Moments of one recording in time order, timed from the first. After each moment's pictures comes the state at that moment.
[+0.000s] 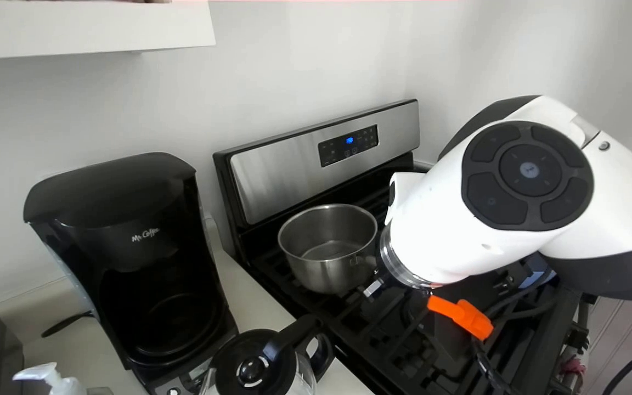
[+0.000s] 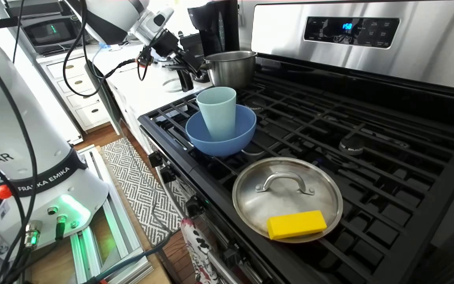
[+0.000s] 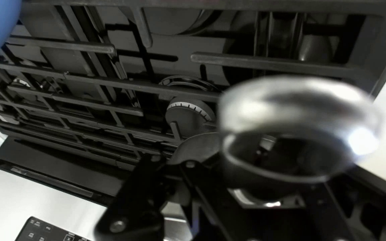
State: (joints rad) arm 0.20 -0.06 0.21 -2.59 -1.24 2.54 1.54
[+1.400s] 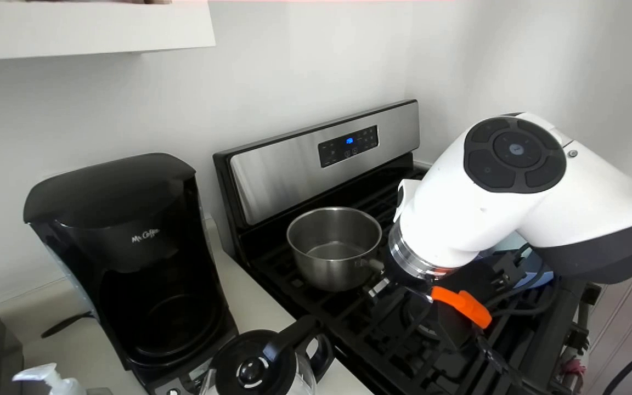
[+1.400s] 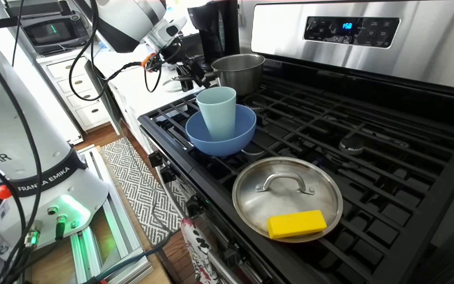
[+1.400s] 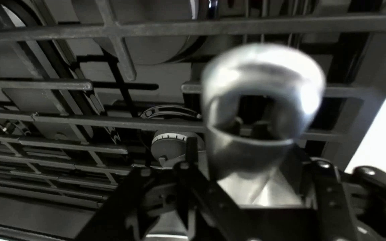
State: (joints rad) arm 0.15 0.00 0.13 -2.60 -1.25 2.75 1.52
